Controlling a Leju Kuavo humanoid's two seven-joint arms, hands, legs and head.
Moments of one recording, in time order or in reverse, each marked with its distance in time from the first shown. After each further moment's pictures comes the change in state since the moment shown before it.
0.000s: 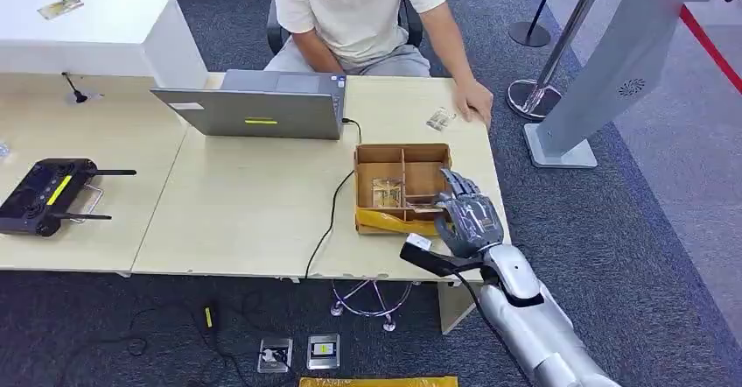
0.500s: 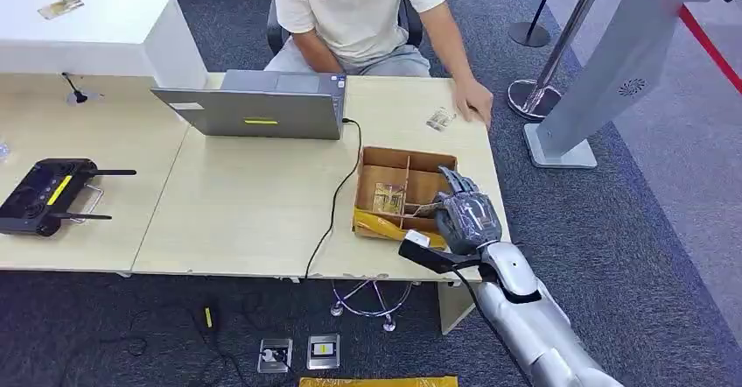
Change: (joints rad) left arm 0.000 -0.005 -0.001 0.000 0.000 -0.005 0.003; right arm -0.021 0.010 0.000 0.035 -0.005 -0.006 -0.003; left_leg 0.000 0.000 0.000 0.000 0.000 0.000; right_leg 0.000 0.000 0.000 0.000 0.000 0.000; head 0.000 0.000
